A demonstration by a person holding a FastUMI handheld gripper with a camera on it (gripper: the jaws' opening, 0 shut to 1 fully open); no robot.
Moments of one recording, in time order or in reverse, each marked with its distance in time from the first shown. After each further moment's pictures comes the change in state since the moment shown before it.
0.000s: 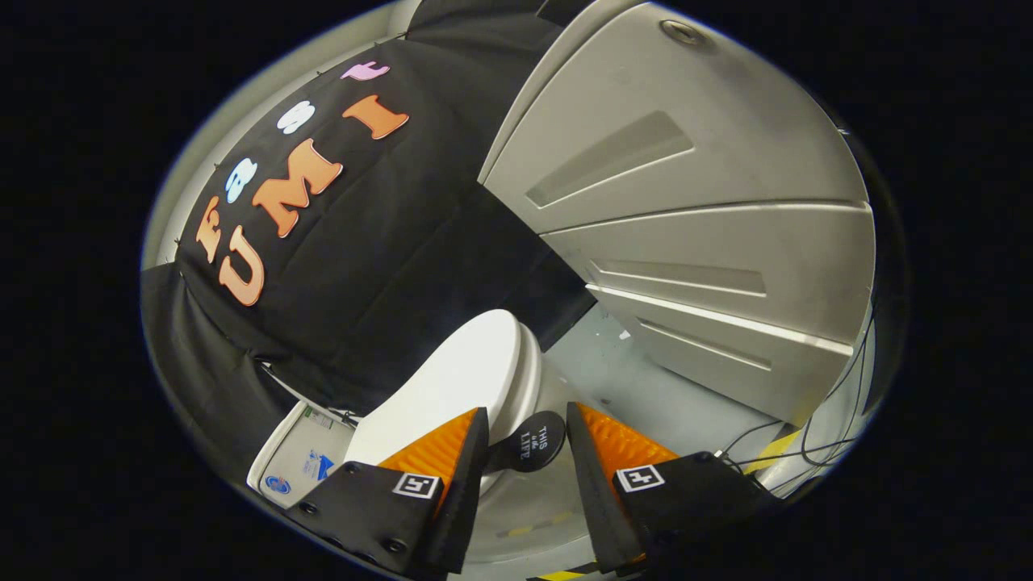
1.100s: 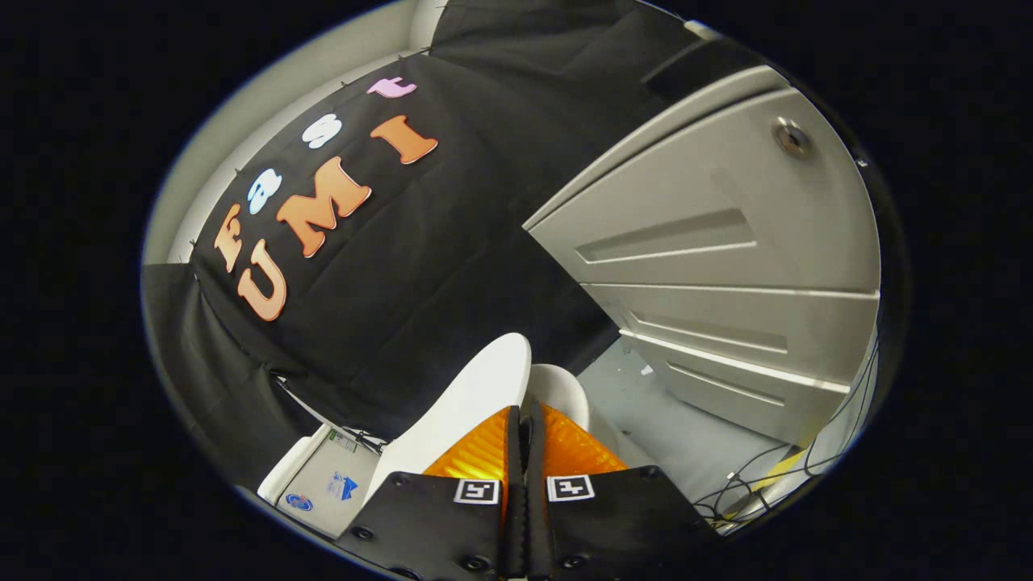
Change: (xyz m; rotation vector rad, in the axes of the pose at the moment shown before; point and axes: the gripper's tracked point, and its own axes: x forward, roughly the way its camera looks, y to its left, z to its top) arm -0.023 0.067 0.050 -0.083 -0.101 0.086
